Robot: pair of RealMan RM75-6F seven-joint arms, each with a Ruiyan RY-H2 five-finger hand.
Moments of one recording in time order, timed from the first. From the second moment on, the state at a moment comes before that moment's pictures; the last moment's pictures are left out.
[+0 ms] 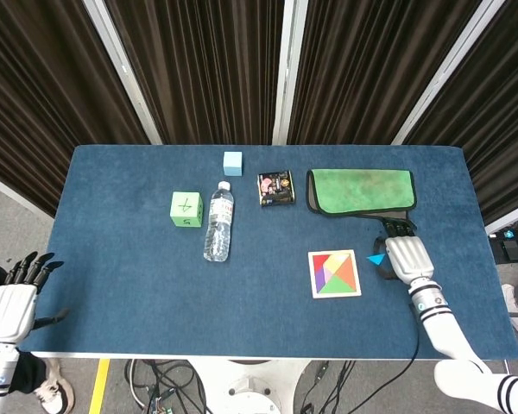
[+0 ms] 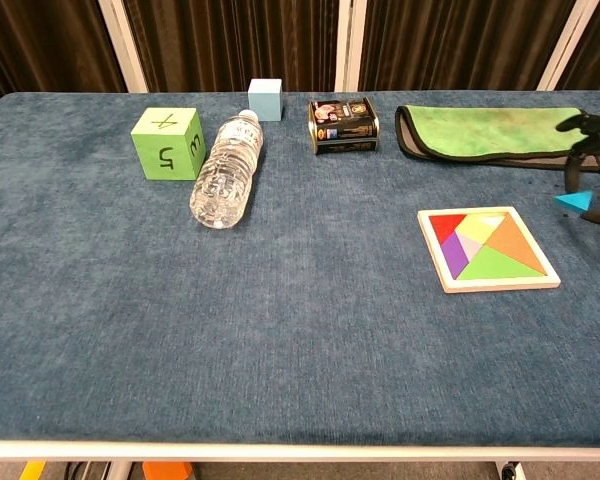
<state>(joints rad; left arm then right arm) -0.08 -1.25 -0.02 -1.45 1.52 1.49 -0.06 0.53 -1.33 0.14 -1.52 -1.07 0.96 -0.31</state>
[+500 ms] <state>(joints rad) -0.08 -1.25 -0.02 -1.41 1.51 1.48 -0.11 0.60 -1.43 0.17 -1.53 -0.93 0.97 -0.45</state>
